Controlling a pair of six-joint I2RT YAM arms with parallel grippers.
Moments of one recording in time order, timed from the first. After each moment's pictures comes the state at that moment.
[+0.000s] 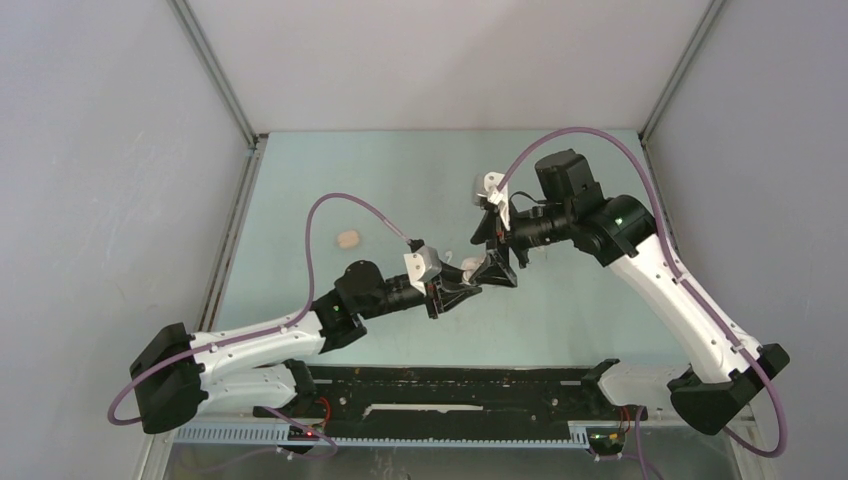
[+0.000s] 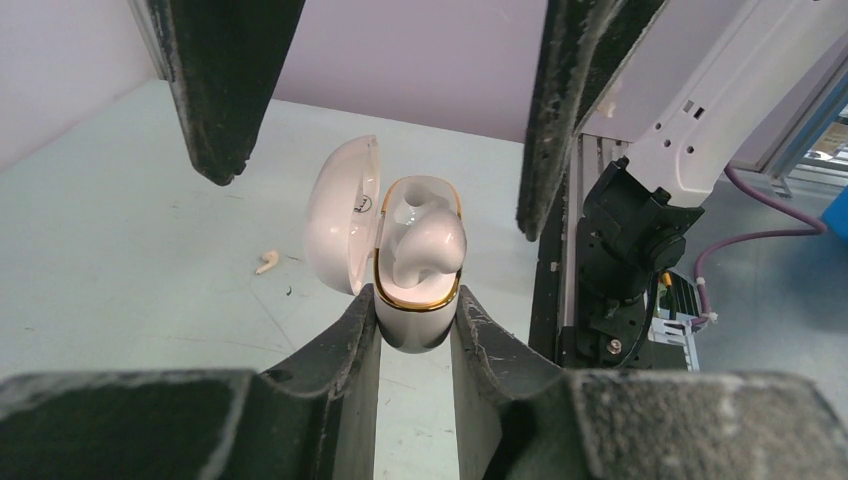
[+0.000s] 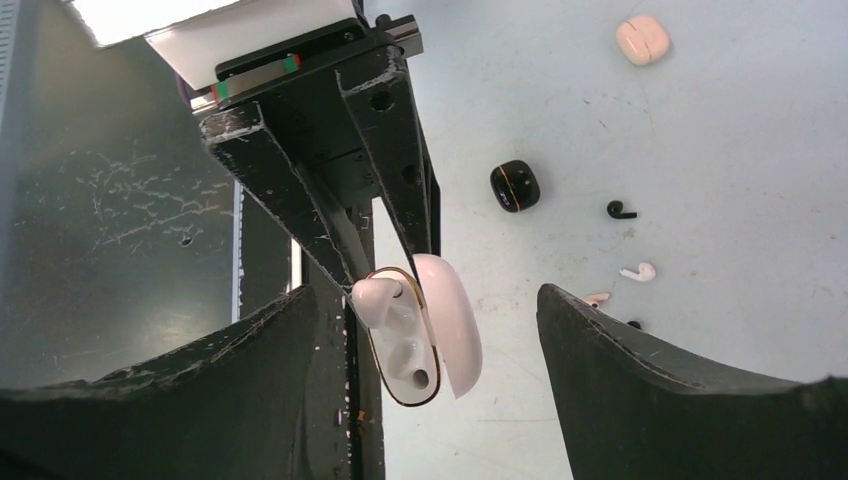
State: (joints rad) left arm -1.03 1.08 0.58 0.60 0.30 -0.08; right arm 0.62 1.24 1.46 -0.92 -0.81 -0.42
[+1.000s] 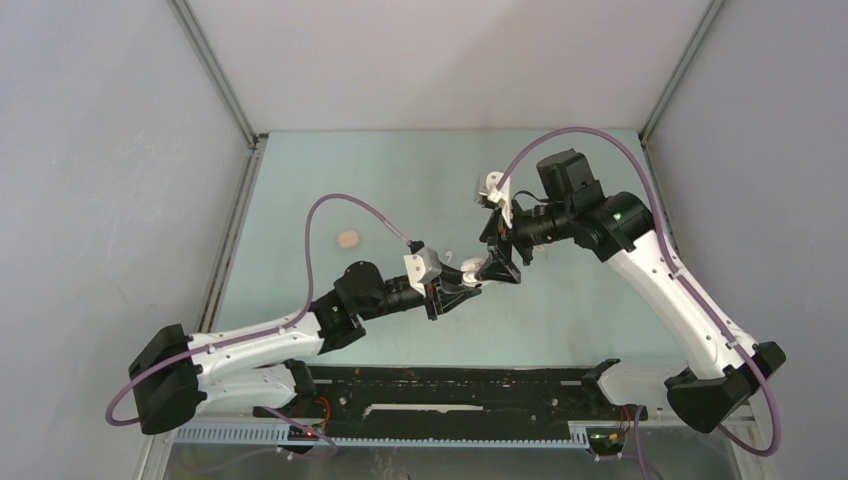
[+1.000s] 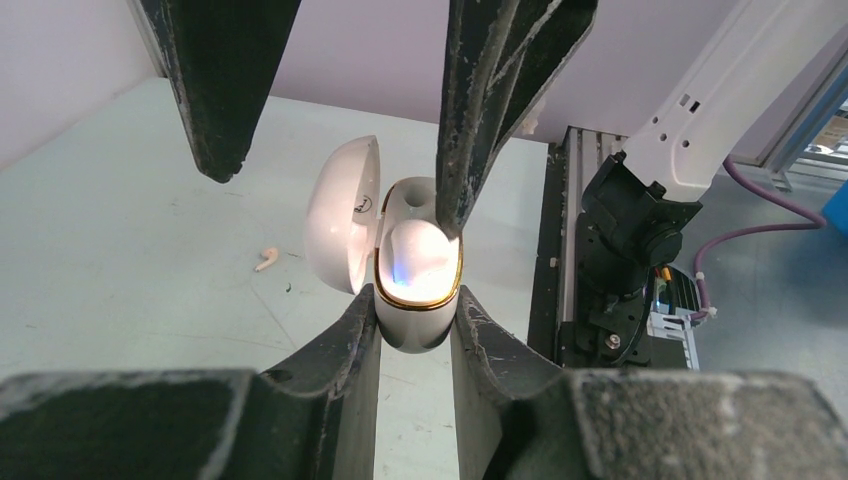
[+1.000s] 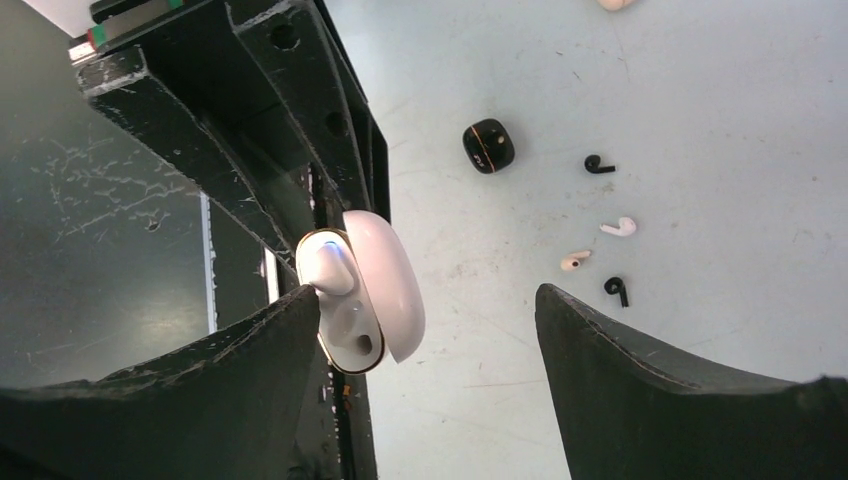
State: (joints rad) left arm -1.03 1.07 0.58 0.58 0.29 -0.07; right arm 0.57 1.26 1.45 -0.97 -0.77 -0.46
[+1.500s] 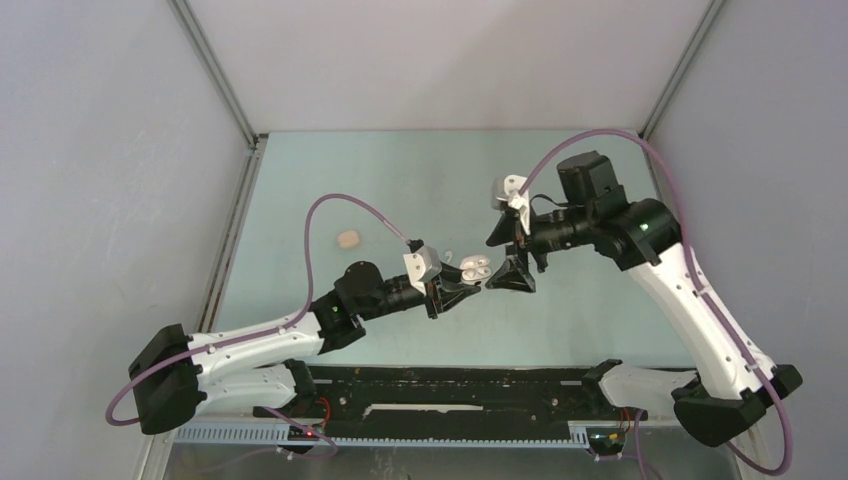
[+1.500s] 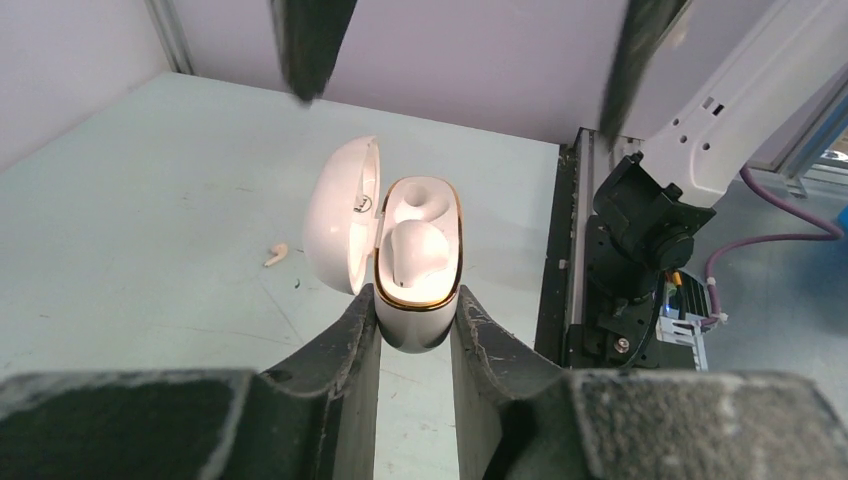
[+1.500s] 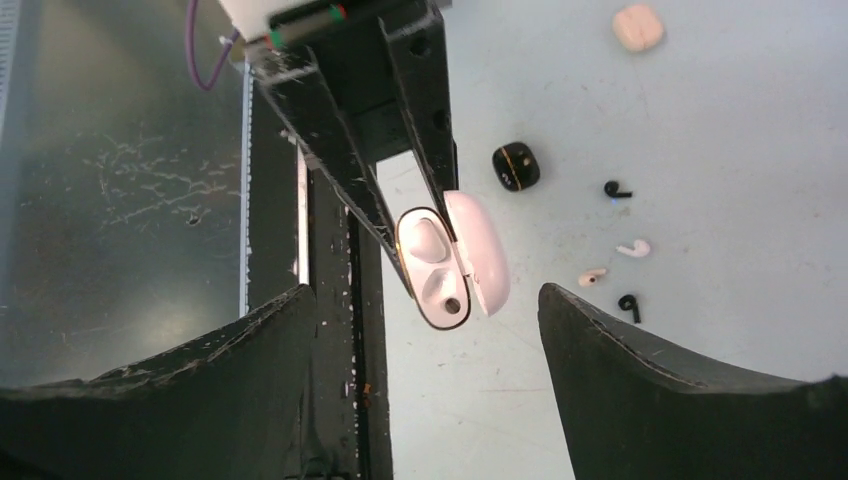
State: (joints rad) left arm -1.03 1.07 0.58 0.57 0.27 -0.07; right arm 0.56 1.20 1.47 -1.04 -0.82 -0.49
